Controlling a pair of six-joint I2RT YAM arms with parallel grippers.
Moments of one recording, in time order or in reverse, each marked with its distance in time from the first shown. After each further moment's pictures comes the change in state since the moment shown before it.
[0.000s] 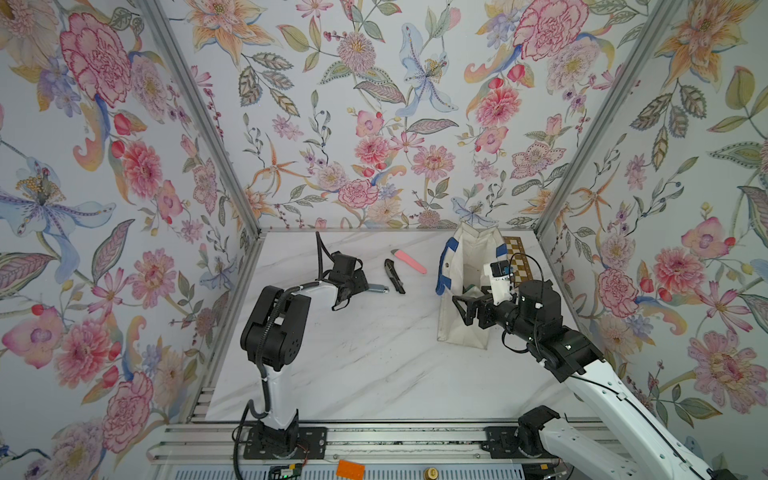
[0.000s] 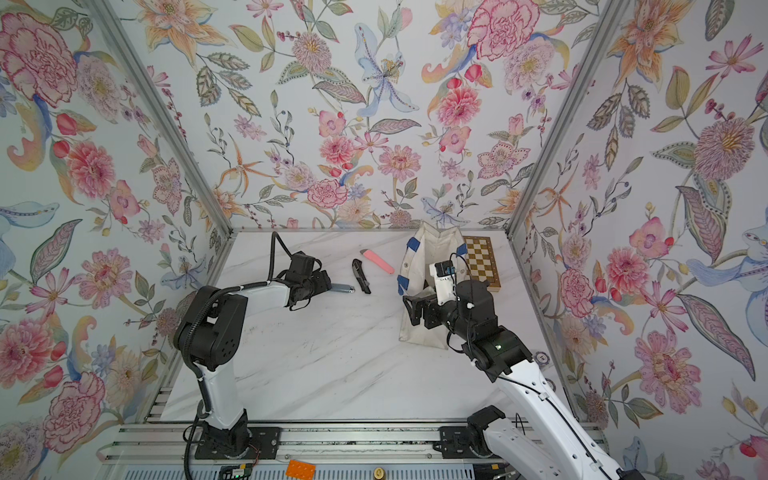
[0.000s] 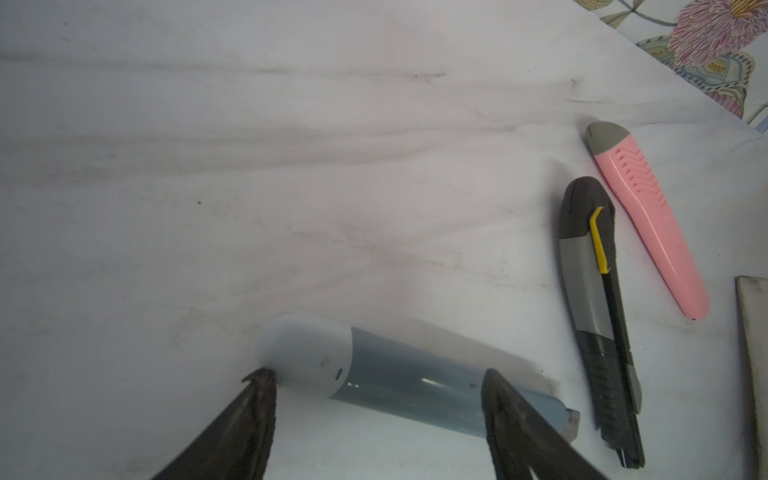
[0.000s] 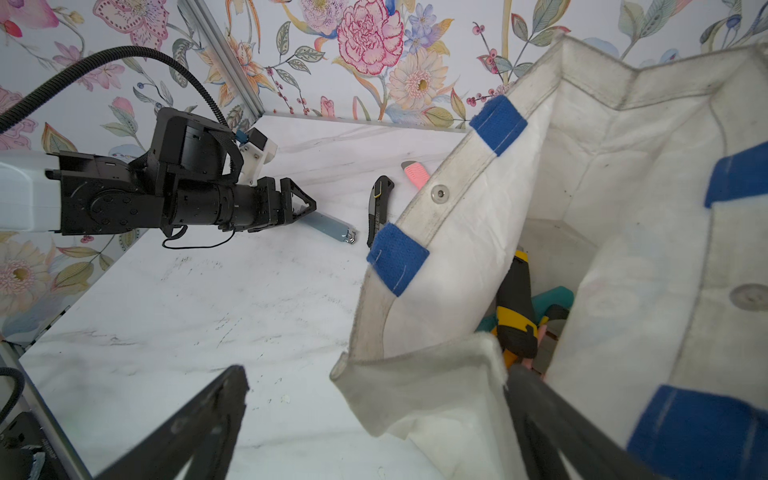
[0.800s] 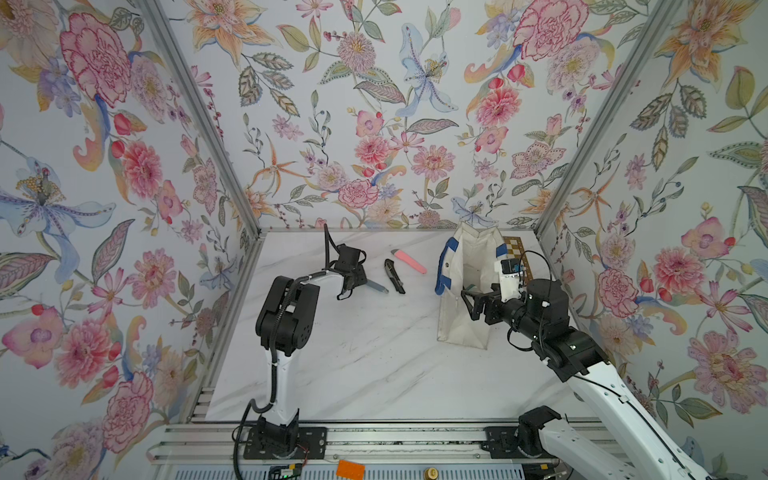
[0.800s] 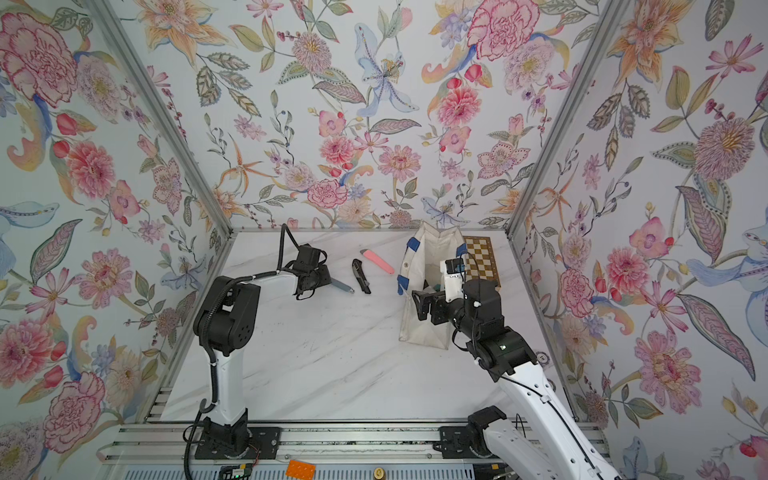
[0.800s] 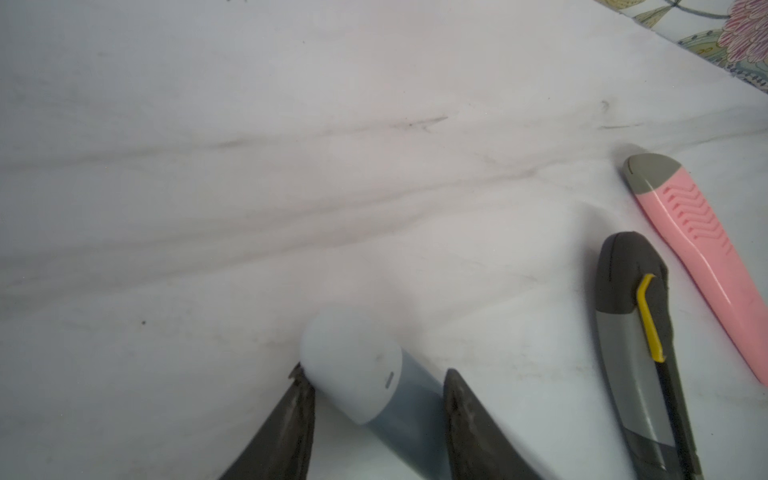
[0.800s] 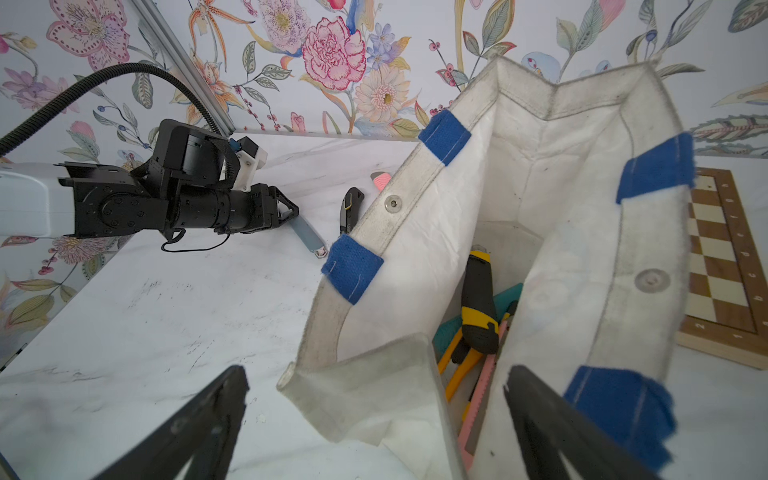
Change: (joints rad) left arm 0.013 0.167 0.222 -0.082 -0.020 0.089; right arm -0.081 -0.014 0.000 -0.002 0.016 0.001
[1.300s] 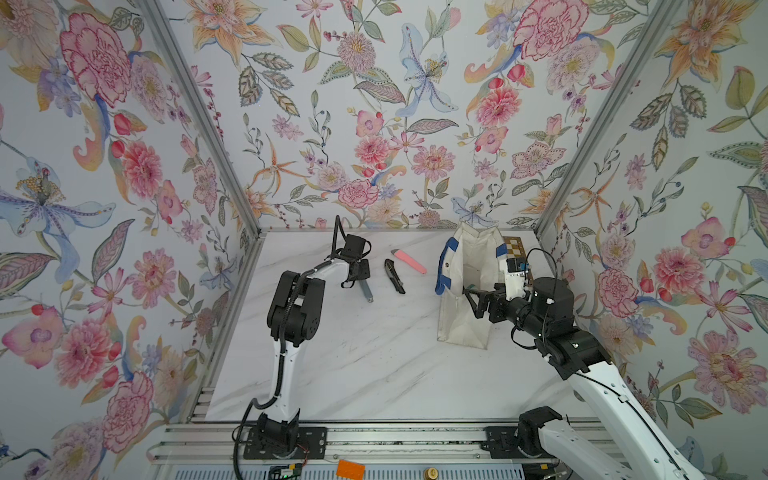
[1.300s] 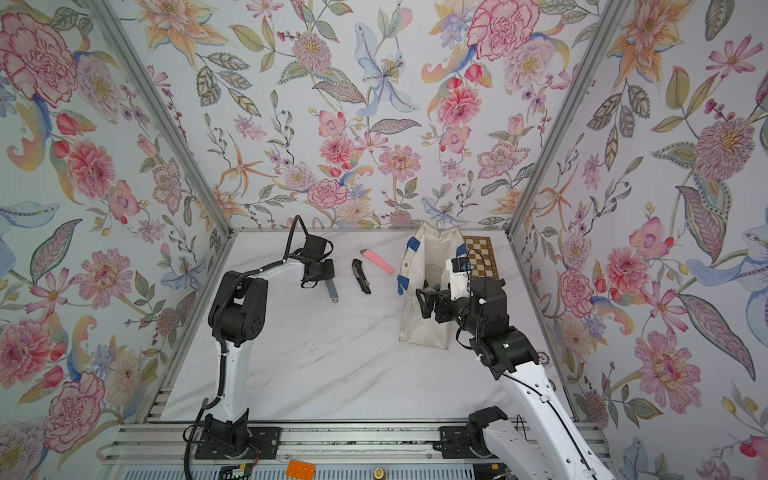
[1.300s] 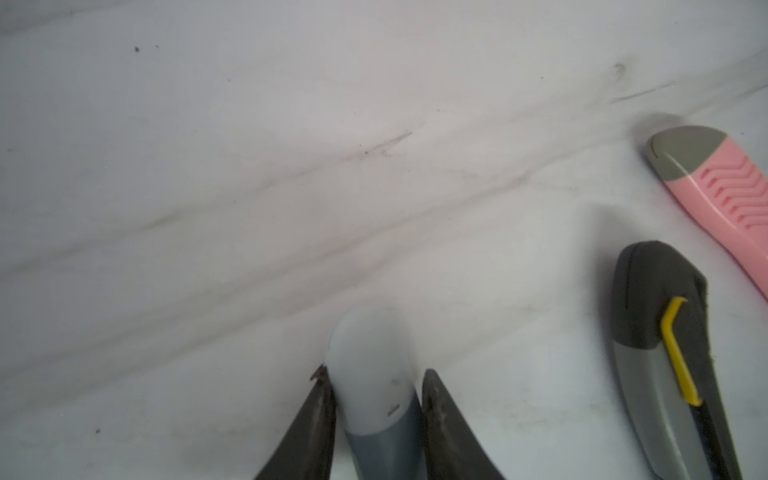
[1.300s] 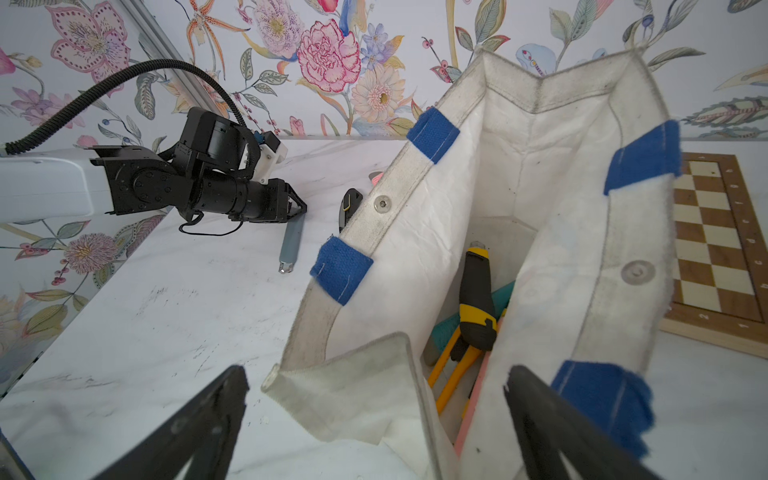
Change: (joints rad) left arm 0.000 0.137 0.278 -0.243 0.010 0.145; right arm -0.067 0.002 -0.002 -0.001 -0.073 0.011
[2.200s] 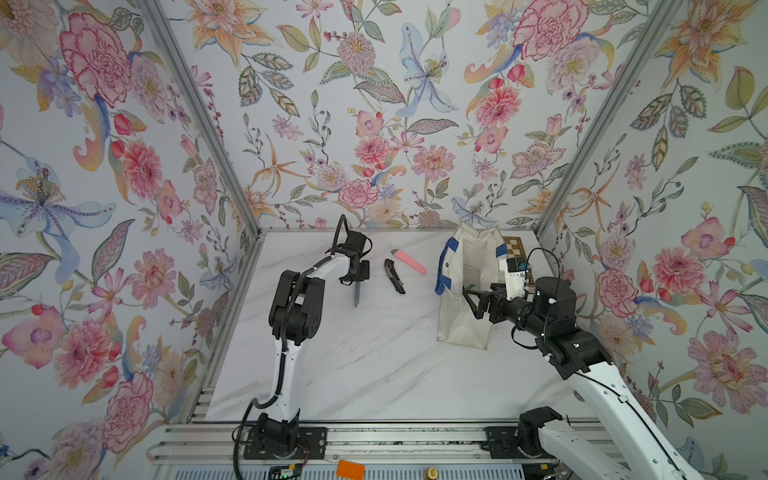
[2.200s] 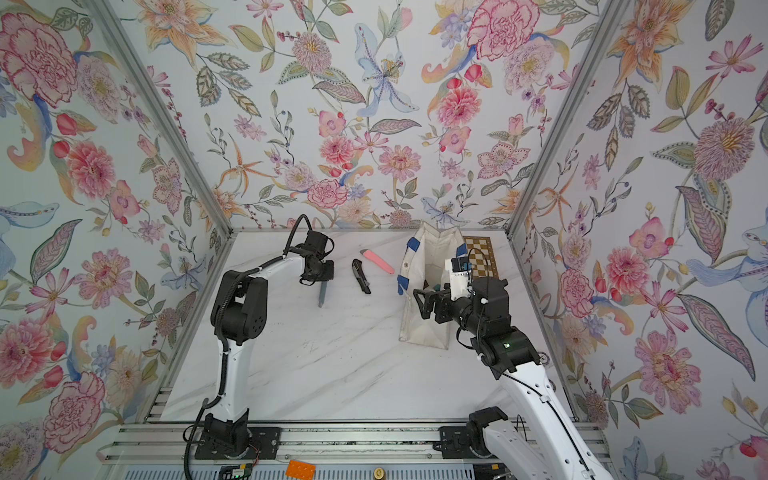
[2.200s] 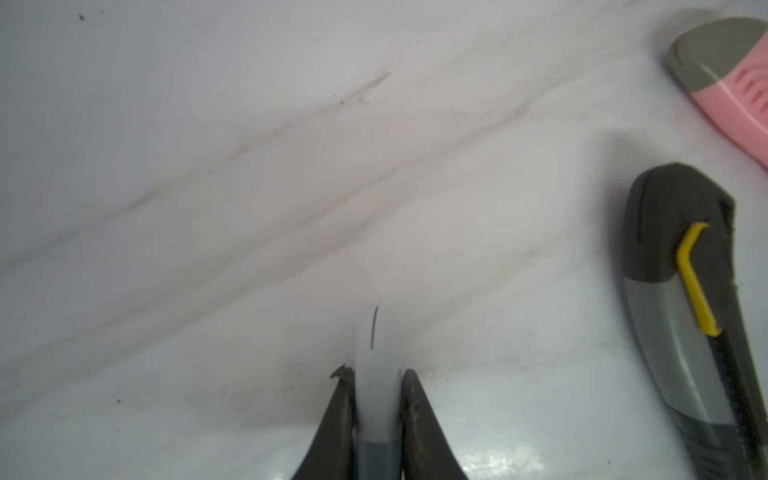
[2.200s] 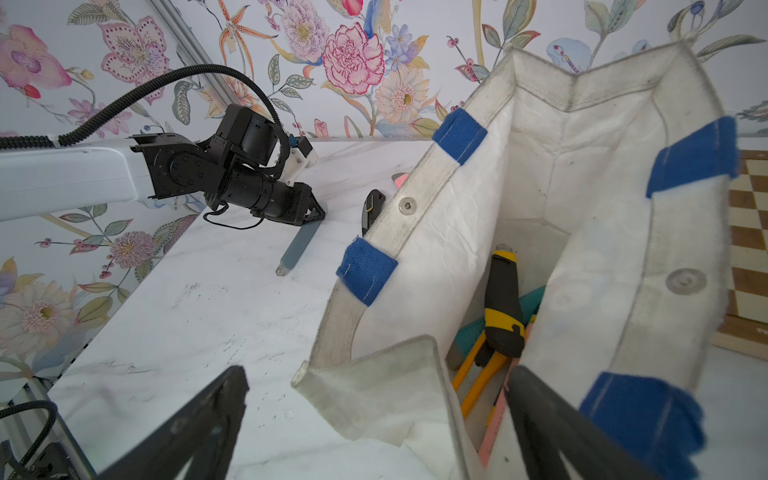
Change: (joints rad) left arm -0.010 -0.003 0.090 -0.208 0.026 0.106; right arm -0.018 0.000 -0.004 0.020 -0.088 0.023
